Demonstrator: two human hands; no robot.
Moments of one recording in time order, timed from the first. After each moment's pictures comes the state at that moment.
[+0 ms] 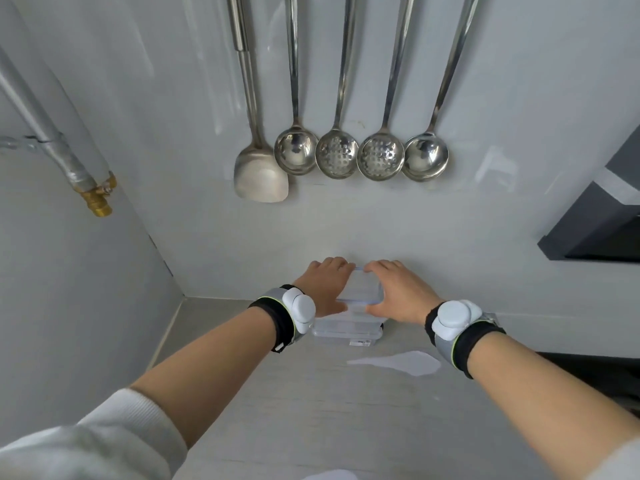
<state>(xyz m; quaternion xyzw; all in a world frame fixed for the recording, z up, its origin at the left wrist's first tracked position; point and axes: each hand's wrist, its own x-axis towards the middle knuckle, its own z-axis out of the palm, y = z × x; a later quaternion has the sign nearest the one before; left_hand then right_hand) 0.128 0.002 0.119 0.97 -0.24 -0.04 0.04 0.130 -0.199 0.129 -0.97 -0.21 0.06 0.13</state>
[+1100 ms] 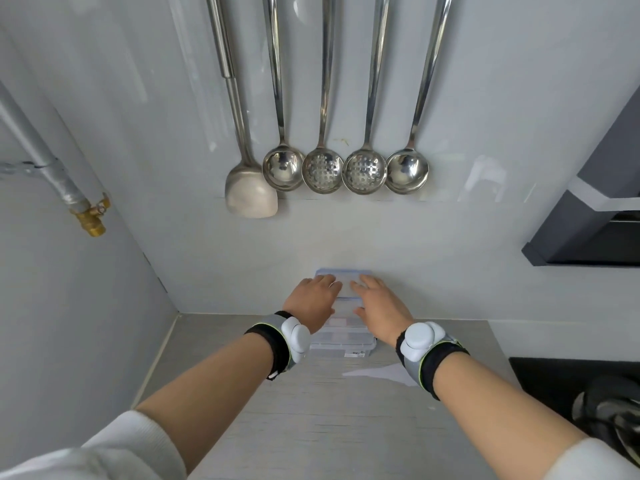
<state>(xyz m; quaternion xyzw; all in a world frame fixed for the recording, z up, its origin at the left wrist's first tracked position) 0.123 -0.001 0.100 0.98 -0.22 0.03 -0.01 0.122 -0.179 0.105 -0.98 -0.19 0.02 0.11</state>
